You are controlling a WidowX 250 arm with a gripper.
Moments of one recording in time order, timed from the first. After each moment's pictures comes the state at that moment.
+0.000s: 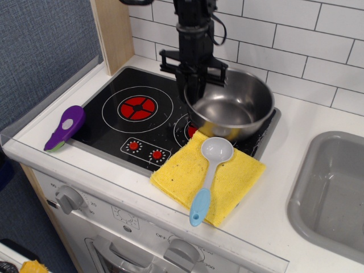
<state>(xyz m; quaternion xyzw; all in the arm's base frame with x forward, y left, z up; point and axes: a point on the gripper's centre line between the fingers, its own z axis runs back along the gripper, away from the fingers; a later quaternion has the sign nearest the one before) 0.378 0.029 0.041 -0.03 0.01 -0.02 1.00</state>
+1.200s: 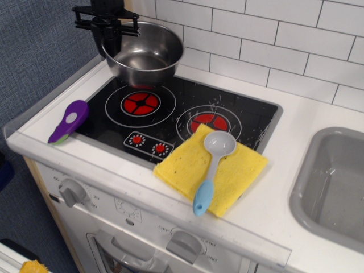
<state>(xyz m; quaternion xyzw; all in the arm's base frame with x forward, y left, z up) 0.381 0.195 0.059 0.01 0.01 0.10 1.00</state>
